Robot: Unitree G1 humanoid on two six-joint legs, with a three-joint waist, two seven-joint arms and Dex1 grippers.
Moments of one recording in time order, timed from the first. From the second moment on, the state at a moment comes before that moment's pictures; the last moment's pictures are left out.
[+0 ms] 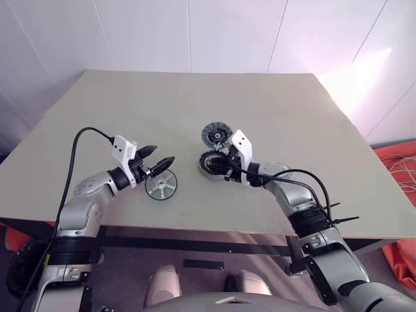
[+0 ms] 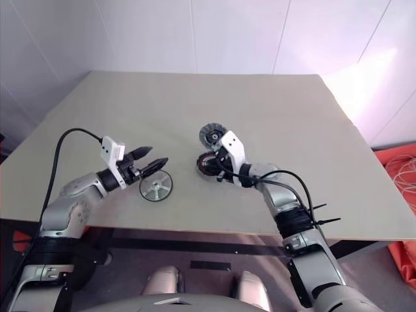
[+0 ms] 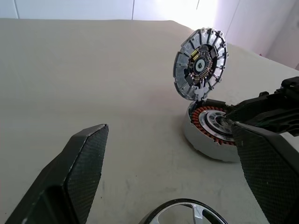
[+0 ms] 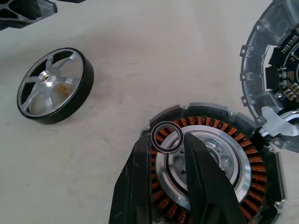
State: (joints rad) left arm -0.24 0.43 0.12 0.03 -0.46 0.38 -0.78; right arm -0.53 -0.29 0.22 0.33 0.18 0.33 0.82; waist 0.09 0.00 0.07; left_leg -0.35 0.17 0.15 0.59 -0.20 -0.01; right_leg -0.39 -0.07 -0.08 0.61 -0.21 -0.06
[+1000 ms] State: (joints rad) left arm -0.24 0.42 0.12 0.03 -0.46 0.38 -0.78; right arm -0.55 -0.32 0.20 0.42 0.14 0.27 0.85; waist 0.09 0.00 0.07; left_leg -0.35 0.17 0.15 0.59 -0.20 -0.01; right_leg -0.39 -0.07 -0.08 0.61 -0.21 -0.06
